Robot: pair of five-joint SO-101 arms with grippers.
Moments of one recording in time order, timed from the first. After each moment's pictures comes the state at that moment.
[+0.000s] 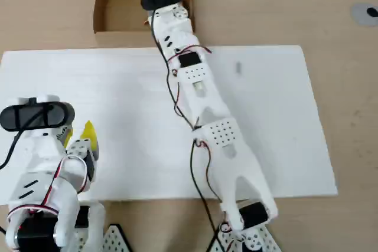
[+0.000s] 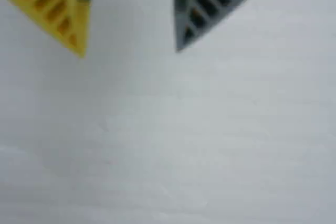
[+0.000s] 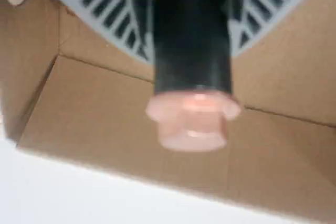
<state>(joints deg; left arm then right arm) -7.0 -94.1 55.6 78.5 -7.9 -22.9 88.0 -85.2 12.3 -2.0</state>
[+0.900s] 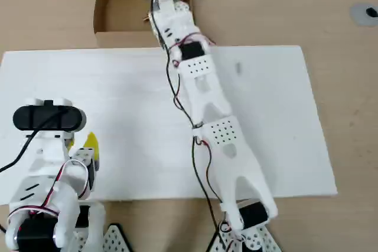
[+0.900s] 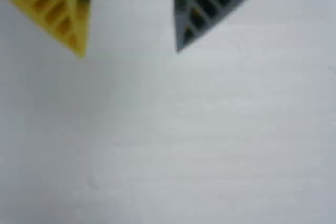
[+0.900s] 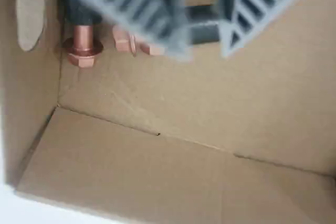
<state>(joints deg) -7.0 -94.1 55.1 84.9 -14.9 -22.9 80.0 -91.9 39.4 -6.3</state>
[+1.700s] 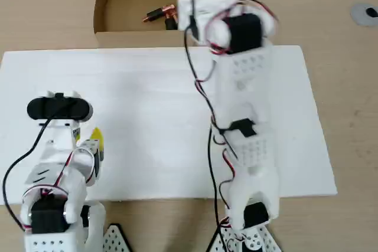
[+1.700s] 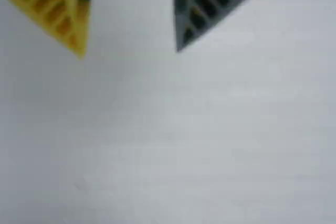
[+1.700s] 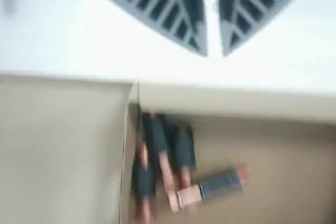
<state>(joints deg) -7.0 -93.9 70.1 71.3 -14.9 -20.6 34.0 -93.1 101.7 -18.2</state>
